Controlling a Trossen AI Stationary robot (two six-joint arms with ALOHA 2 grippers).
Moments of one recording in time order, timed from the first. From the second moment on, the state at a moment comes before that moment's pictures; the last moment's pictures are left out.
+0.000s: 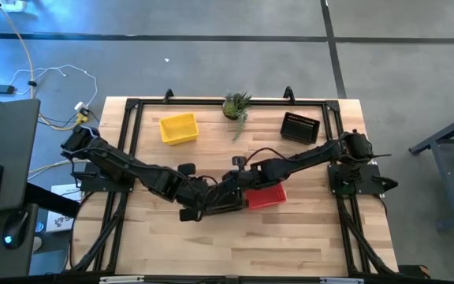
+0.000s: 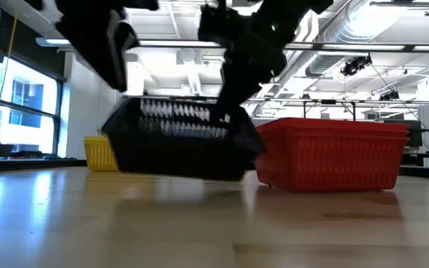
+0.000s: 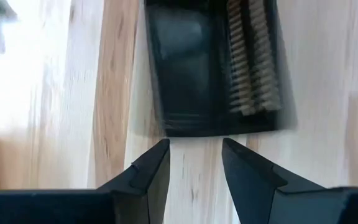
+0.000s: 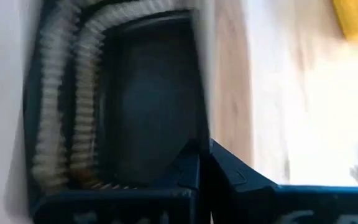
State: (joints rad) left arm -0.28 1.59 1.19 -0.88 -0.30 -0.42; right arm 0.18 1.89 1.35 -0.45 0.24 0.00
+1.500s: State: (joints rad) left arm -0.33 1.25 1.12 -0.94 -0.48 -0.51; right arm -0.24 1.20 1.17 -0.79 0.32 -0.03
